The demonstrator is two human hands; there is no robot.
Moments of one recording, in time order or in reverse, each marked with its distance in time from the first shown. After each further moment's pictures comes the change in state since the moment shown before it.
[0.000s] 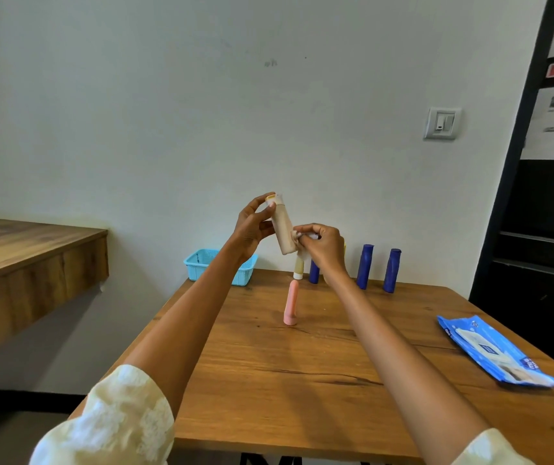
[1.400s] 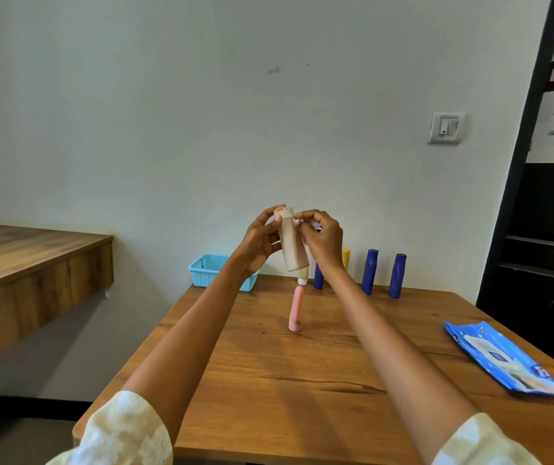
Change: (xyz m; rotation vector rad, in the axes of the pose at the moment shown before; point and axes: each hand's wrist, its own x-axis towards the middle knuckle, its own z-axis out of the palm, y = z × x) left_hand -0.019 0.002 0.000 -0.089 -0.168 -0.044; right_hand 0.017 -0.011 0.012 0.039 0.115 -0.224
